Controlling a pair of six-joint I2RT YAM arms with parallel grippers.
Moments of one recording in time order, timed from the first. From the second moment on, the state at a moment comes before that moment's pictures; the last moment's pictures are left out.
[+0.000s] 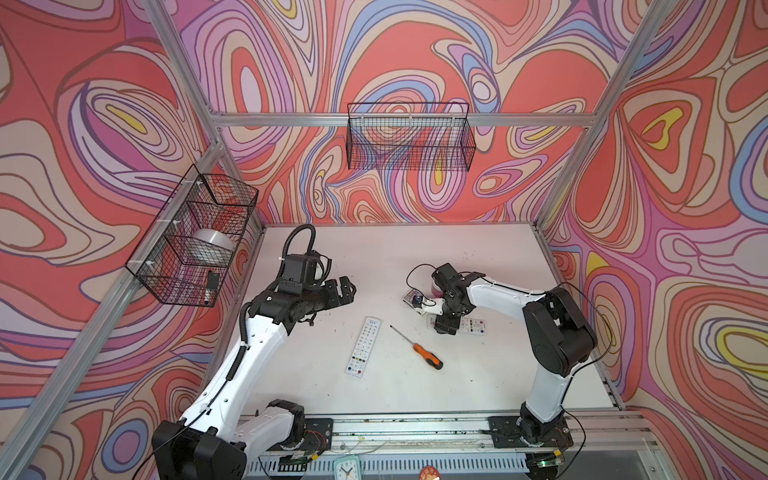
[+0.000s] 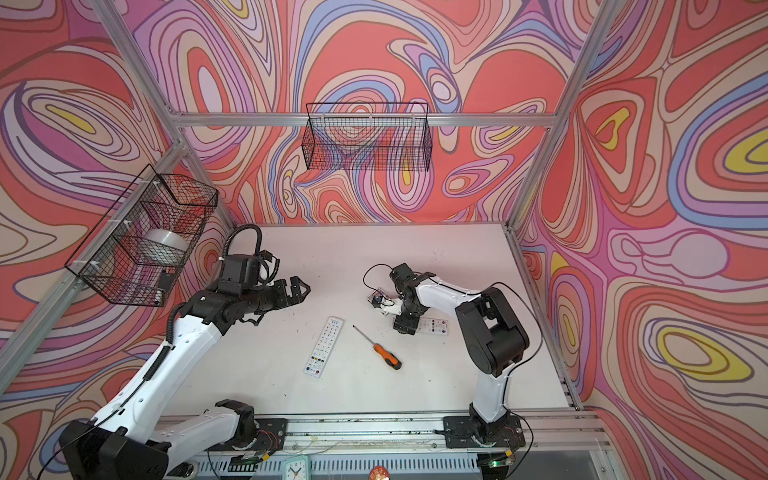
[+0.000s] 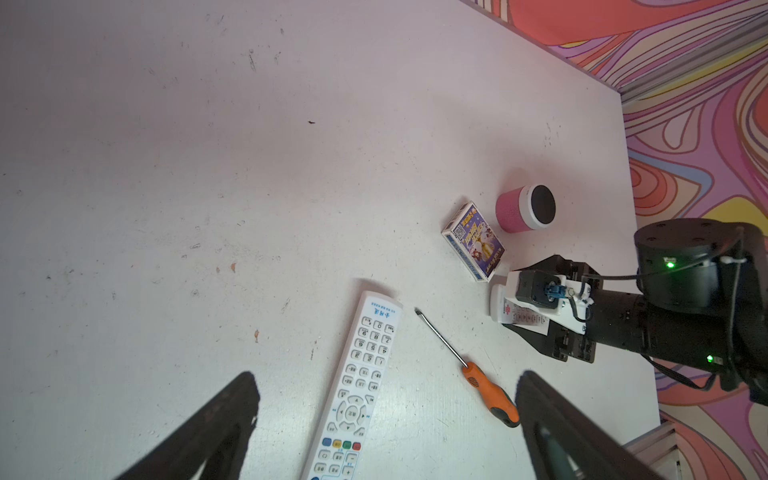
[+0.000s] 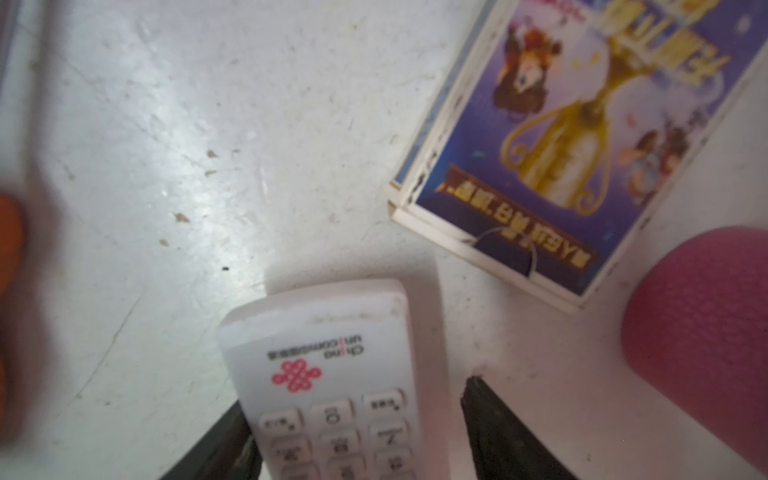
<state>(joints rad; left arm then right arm) -0.25 1.11 1.05 -0.76 0.21 -0.52 0.50 1.85 1.18 -0.71 -0.07 -0.77</state>
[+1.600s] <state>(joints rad) -0.32 1.21 1.05 0.22 0.95 -1.14 0.40 1.57 1.40 0.49 -0.83 0.89</state>
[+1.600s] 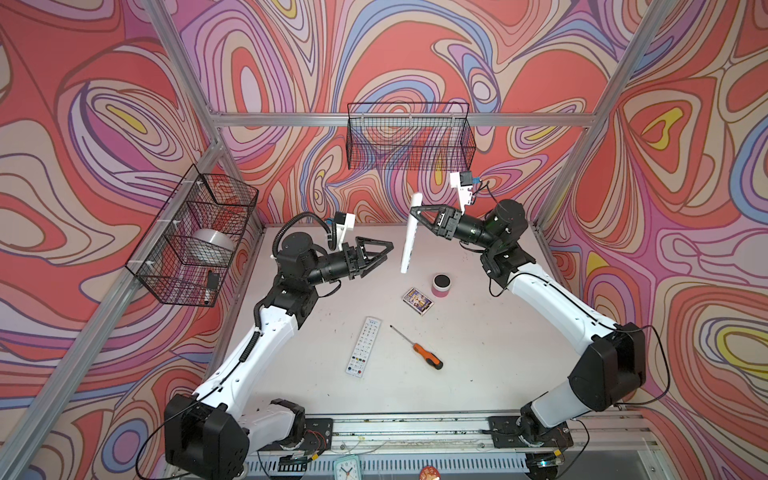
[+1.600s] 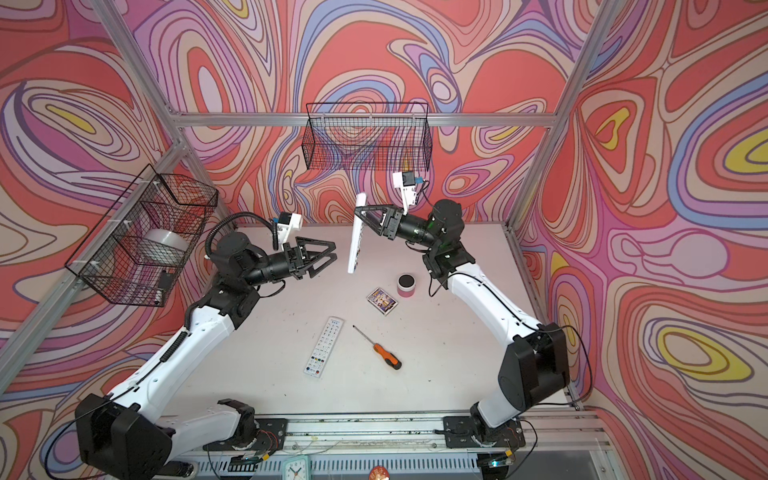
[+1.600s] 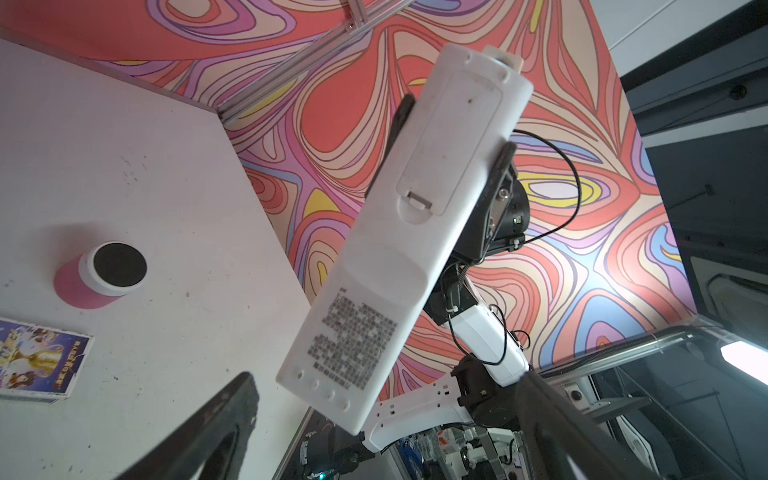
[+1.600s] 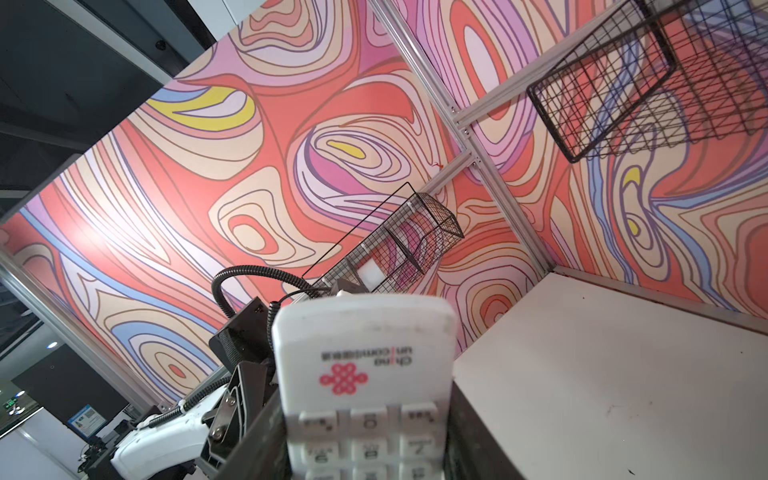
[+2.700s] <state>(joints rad) -0.41 1.34 1.18 0.13 1.03 -1.00 0.41 1.59 1.41 0.64 -0.88 1.08</state>
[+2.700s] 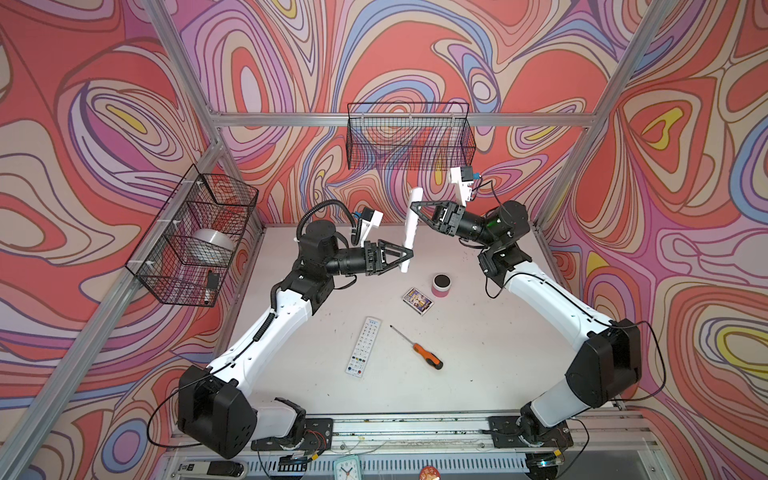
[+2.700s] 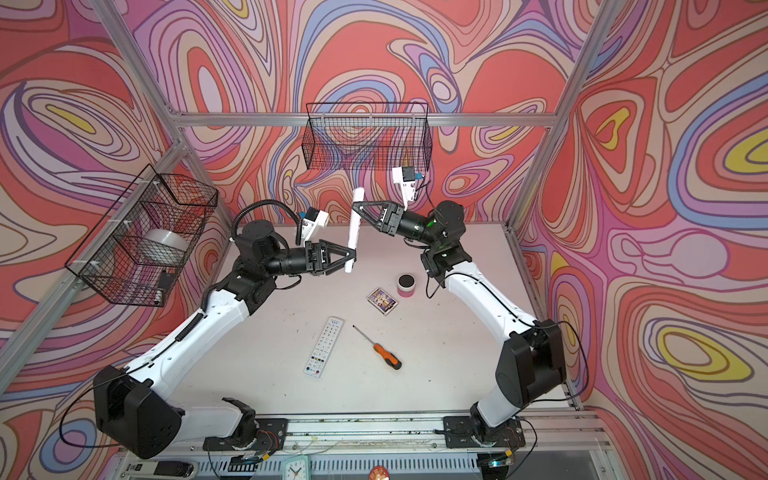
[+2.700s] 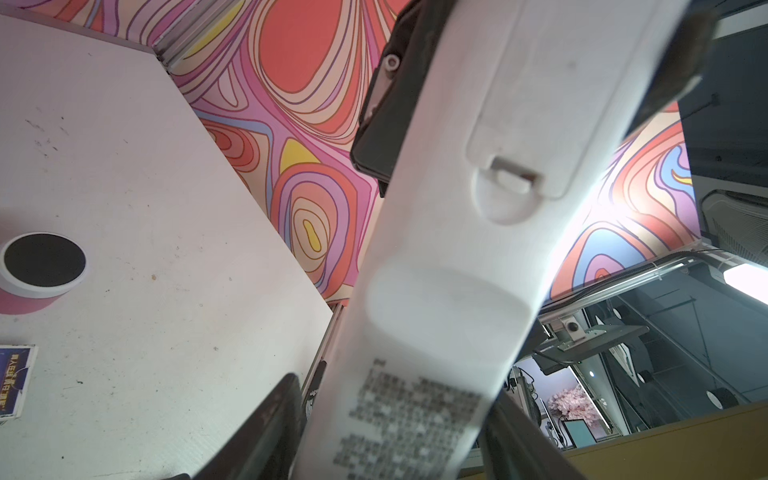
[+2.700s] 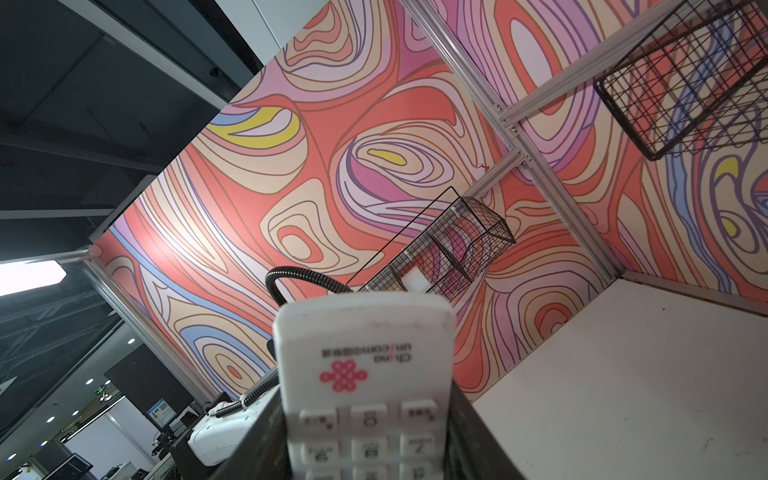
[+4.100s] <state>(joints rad) -0.53 1.32 1.41 -1.00 0.30 -0.06 0.33 1.91 2.12 -1.10 -0.91 0.42</state>
